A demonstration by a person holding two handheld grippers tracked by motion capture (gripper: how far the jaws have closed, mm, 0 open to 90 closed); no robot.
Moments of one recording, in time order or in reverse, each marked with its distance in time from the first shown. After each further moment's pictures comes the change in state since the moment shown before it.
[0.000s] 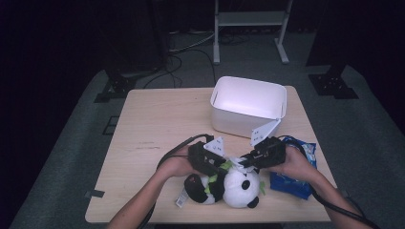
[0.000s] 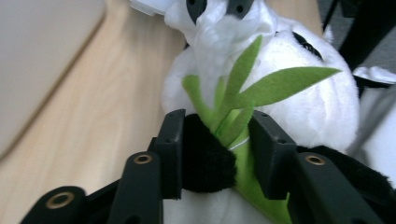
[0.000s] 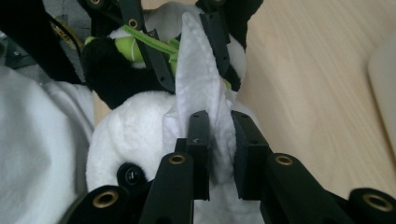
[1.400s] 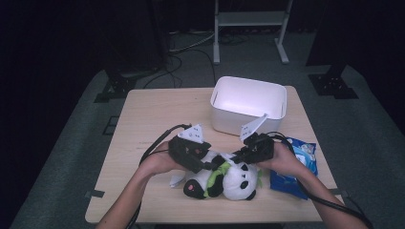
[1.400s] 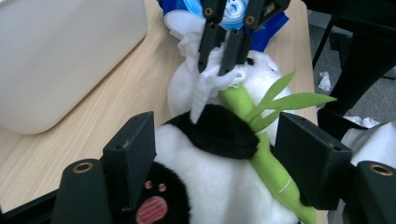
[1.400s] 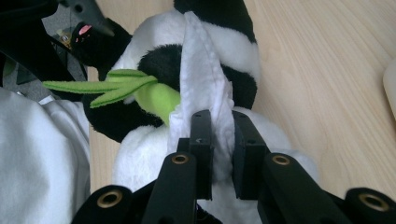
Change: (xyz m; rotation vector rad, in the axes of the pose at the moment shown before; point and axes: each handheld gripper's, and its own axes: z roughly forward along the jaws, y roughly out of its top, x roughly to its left) left arm 0.005 -0.018 -0.054 -0.135 0.029 -0.154; right arm -0.010 0.017 0.022 -0.010 0.038 0.039
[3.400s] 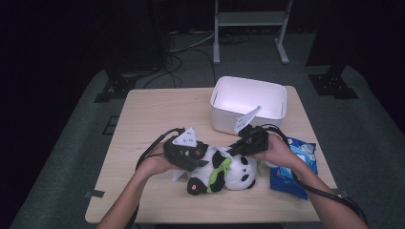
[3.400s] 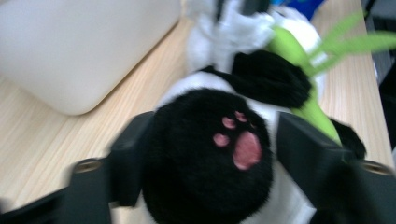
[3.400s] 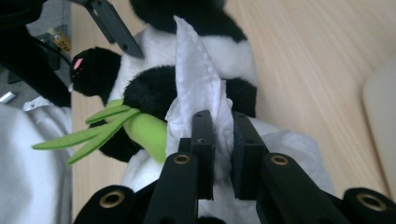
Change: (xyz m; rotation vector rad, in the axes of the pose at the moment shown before) left arm 0.014 -0.031 0.006 -0.009 0.120 0.027; right arm -0.015 0.018 0.005 0.022 -0.010 -0.001
